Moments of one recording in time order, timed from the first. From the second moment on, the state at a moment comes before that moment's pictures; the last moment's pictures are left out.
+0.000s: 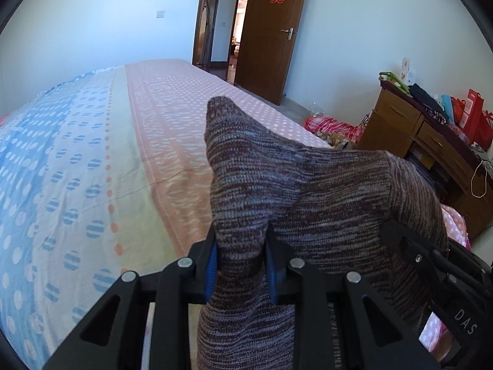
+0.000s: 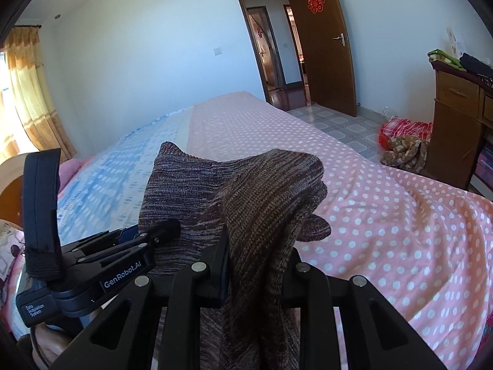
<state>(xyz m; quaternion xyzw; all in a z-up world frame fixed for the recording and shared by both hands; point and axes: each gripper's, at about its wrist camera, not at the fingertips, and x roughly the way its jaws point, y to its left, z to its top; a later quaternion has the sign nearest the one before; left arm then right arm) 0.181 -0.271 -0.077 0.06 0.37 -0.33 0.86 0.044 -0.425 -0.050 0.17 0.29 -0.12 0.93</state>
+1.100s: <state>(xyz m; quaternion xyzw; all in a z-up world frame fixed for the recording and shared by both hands) 0.237 -0.275 -0.106 0.04 0.43 -0.34 0.84 0.108 -0.575 -0.128 0.37 0.35 -0.07 0.86</state>
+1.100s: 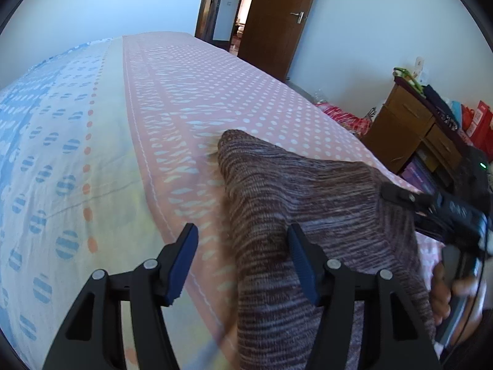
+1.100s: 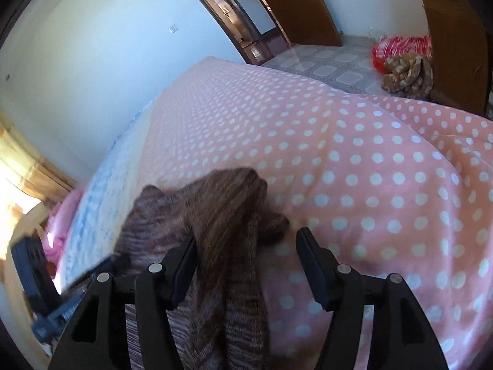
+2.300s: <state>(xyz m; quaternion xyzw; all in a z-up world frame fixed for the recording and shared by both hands) 0.201 -0.243 -0.089 0.05 0.44 -0.38 0.81 0.013 -0.469 -0.061 0.13 0.35 -0.11 0.92</state>
